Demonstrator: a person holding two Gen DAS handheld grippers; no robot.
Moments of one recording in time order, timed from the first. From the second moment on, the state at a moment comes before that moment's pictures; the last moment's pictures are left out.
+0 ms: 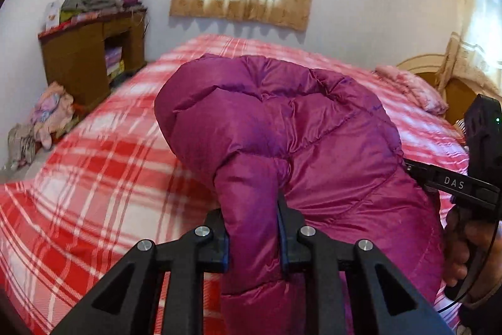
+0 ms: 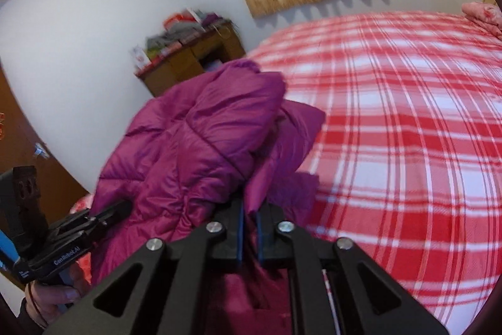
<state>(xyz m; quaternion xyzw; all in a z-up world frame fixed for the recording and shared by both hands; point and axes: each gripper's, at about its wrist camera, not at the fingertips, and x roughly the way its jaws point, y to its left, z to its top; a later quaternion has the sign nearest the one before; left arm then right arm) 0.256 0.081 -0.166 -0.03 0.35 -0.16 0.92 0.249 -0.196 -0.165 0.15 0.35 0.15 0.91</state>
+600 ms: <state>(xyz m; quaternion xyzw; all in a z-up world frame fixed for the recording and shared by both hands) 0.236 0.111 -0.167 -0.05 0.30 -0.13 0.94 0.259 -0.167 -0.230 0.20 0.41 0.23 0.86</state>
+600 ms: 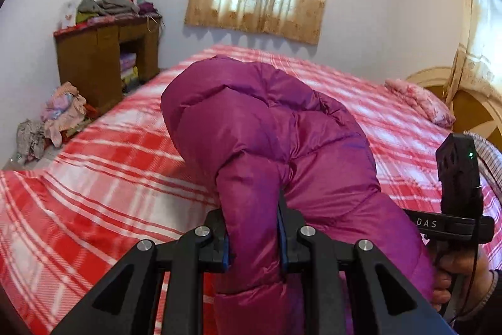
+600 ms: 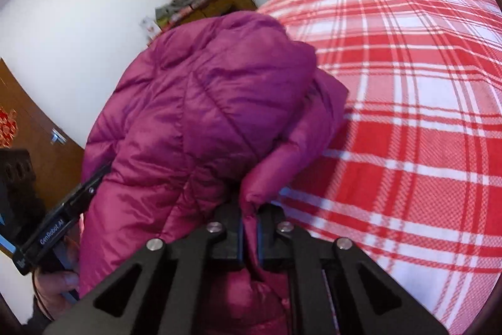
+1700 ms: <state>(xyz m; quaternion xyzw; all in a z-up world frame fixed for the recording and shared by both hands) 0.246 0.201 -0.225 -0.10 0.36 0.02 0.93 0.275 -0.072 -0.241 0.05 0.42 0.20 0.88</state>
